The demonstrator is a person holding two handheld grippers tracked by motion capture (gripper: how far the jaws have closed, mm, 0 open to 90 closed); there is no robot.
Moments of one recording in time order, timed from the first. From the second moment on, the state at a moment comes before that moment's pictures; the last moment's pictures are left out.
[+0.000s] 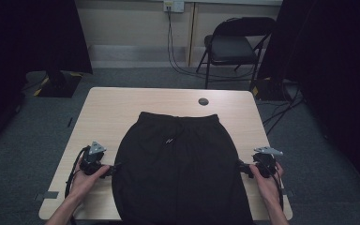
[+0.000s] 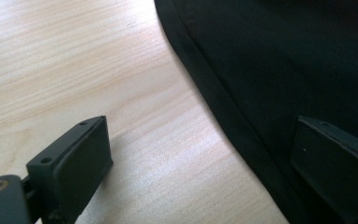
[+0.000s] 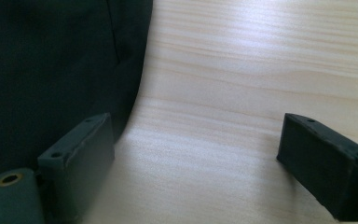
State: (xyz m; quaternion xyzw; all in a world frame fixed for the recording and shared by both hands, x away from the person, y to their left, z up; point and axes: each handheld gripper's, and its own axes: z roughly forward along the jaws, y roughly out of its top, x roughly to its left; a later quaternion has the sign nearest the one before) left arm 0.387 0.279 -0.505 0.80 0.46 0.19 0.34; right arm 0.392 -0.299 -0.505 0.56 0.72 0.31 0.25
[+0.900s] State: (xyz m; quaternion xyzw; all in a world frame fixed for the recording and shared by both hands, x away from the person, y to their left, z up) left arm 0.366 0.260 -0.463 0.81 0.42 0.15 0.38; right arm 0.344 -0.232 -0.449 0.46 0.76 0.40 0.21
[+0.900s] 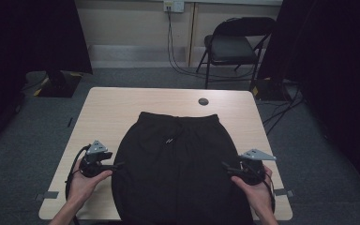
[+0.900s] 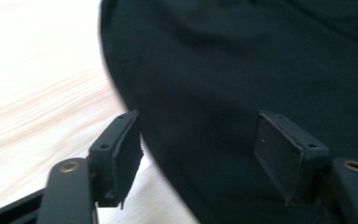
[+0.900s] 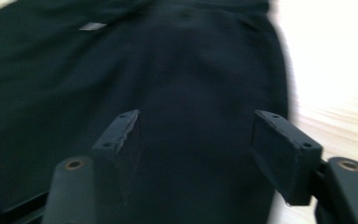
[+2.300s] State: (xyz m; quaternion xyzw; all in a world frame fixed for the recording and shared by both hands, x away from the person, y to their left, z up) left arm 0.378 0.224 -0.488 0.86 0.38 0.11 0.33; right arm 0.316 -0.048 -0.502 0.24 0.88 0.40 0.10
